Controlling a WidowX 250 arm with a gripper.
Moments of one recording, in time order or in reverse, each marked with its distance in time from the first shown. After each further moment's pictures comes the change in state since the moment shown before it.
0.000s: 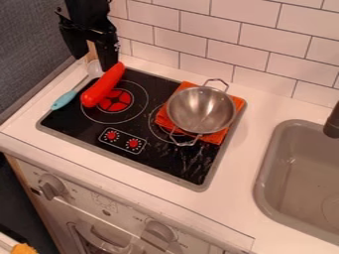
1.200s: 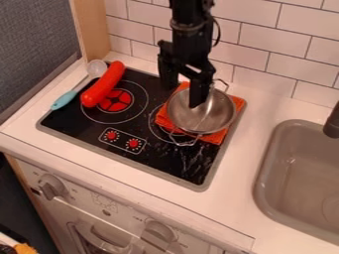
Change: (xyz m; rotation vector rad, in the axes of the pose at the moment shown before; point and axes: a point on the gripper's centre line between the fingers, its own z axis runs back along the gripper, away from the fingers) arm 0.040 -0.134 -0.047 -0.081 0.145 -0.240
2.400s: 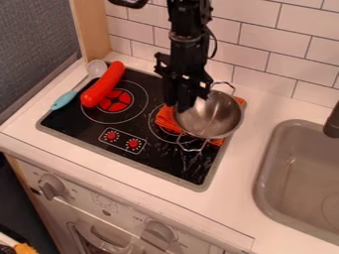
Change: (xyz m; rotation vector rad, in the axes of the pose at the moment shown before) arm -0.006 0.002 -0.015 -0.009 0.056 0.045
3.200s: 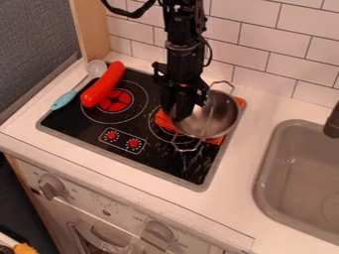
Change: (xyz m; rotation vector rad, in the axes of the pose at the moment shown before) arm -0.003 0.004 -0.012 -0.023 0.026 0.011
